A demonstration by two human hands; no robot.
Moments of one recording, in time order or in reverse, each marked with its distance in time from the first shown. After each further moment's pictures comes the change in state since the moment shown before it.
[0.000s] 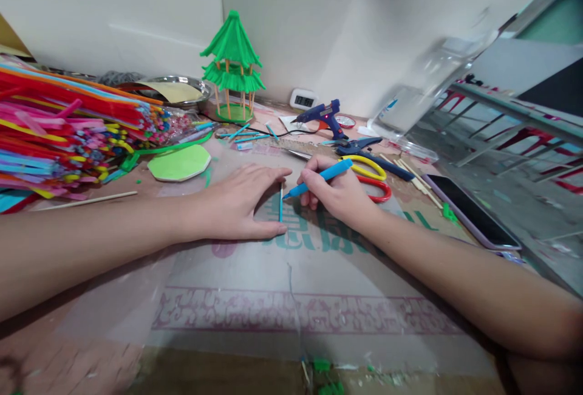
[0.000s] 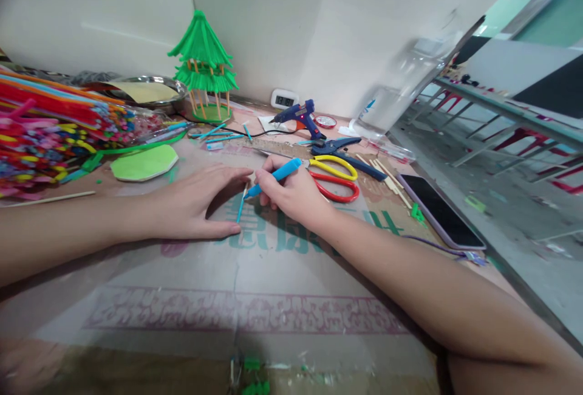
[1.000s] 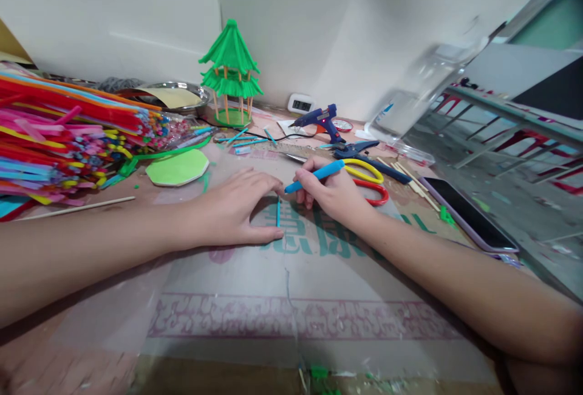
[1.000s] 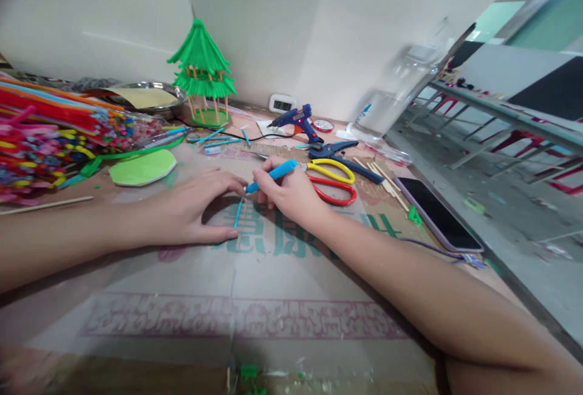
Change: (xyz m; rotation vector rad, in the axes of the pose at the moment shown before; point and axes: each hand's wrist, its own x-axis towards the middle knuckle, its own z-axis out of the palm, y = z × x) left_hand -0.001 0.007 -0.003 -0.008 -0.021 -0.039; right_hand 0.008 0.006 -0.001 -0.005 0.026 -0.004
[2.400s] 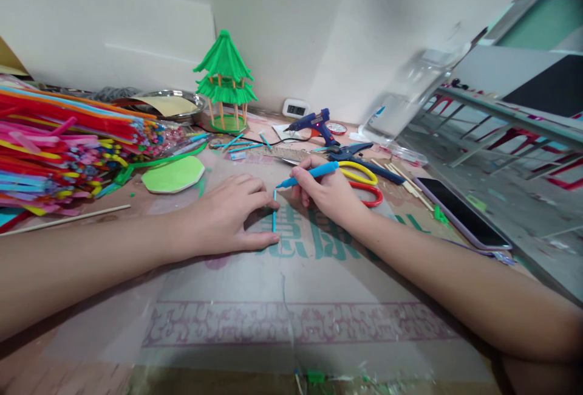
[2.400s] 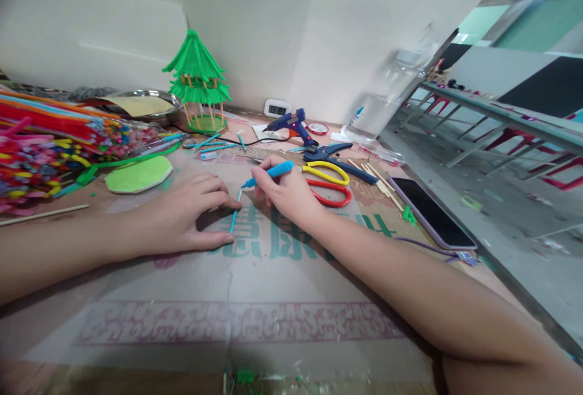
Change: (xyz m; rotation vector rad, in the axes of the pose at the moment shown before) left_hand -0.002 0.005 -0.003 0.141 0.005 0.053; right_hand 0.005 0.004 -0.001 0.015 0.064 -0.034
